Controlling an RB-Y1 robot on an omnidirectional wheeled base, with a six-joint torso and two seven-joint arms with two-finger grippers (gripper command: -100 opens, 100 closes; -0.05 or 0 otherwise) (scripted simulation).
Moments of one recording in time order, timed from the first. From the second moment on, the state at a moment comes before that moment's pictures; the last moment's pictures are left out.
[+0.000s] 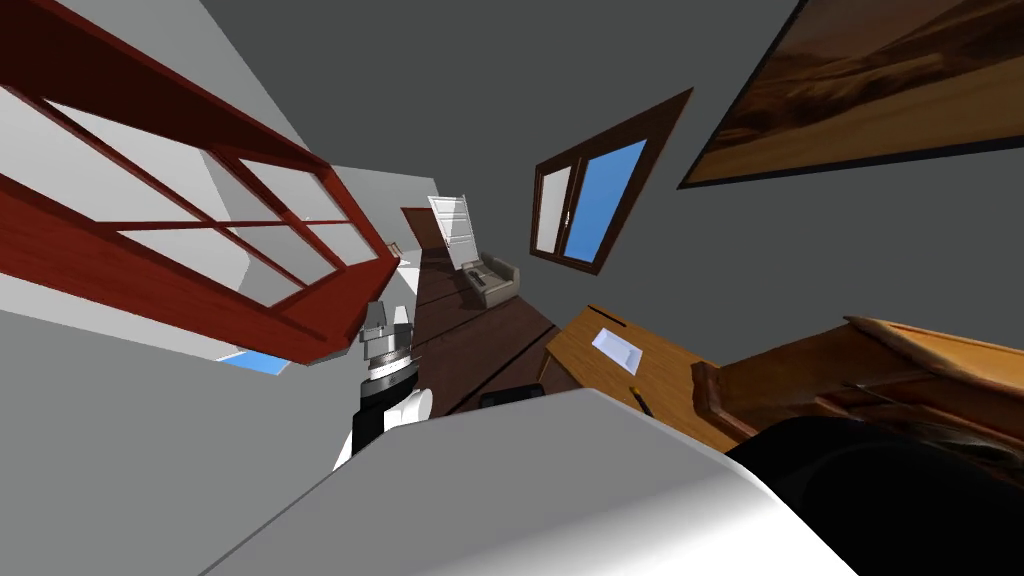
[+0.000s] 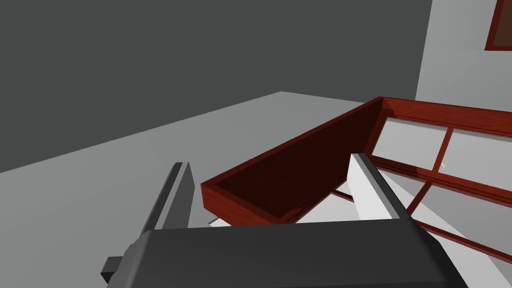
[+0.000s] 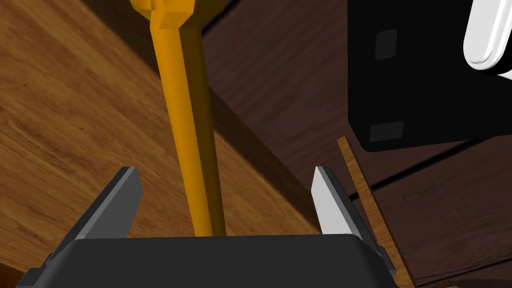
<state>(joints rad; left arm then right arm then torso) 0.52 -0.03 0.04 -2.24 0.01 -0.57 -0.16 0.66 -1.22 0.90 -1.19 -0.07 -0.08 0.26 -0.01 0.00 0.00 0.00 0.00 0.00</state>
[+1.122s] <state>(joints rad) 0.52 -0.03 0.04 -2.24 0.01 -0.57 -0.16 0.62 -1.16 0.92 -1.16 -0.06 -0.05 0.27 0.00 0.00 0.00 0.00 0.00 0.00</state>
